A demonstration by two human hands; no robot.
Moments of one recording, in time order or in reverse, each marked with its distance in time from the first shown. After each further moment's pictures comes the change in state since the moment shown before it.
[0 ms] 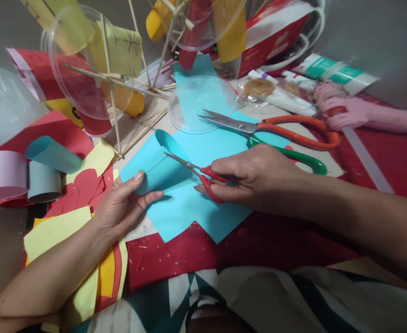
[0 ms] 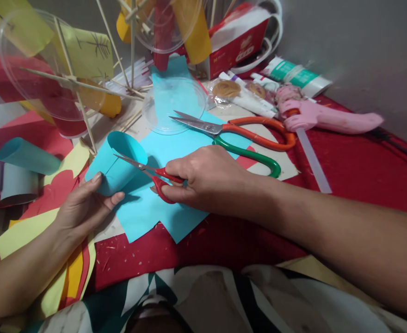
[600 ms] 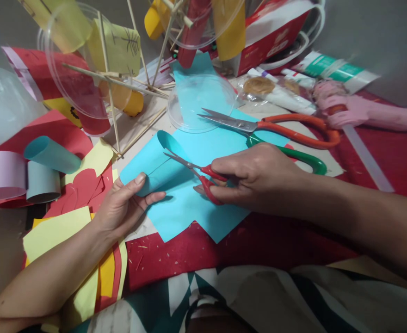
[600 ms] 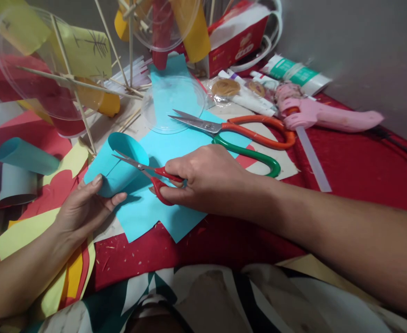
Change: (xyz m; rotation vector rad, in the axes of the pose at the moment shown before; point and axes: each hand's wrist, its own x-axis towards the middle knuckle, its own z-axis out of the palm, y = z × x) left_hand -0.003 -0.003 0.001 0.048 0.001 0.009; right_hand -0.002 -0.002 0.002 -0.081 0.048 0.000
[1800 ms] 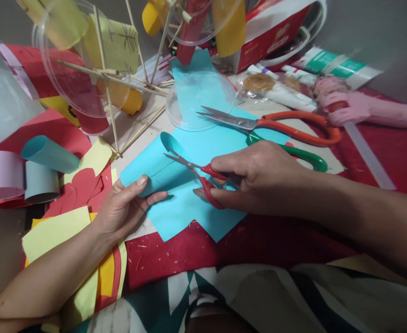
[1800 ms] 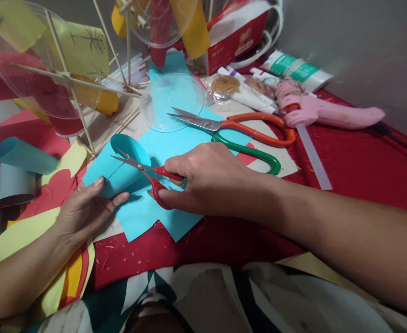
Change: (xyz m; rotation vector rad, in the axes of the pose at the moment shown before) left_hand -0.001 -0.005 0.000 -0.016 -0.031 -0.010; right_hand 0.000 -0.005 -0.007 0.024 -0.061 0.059
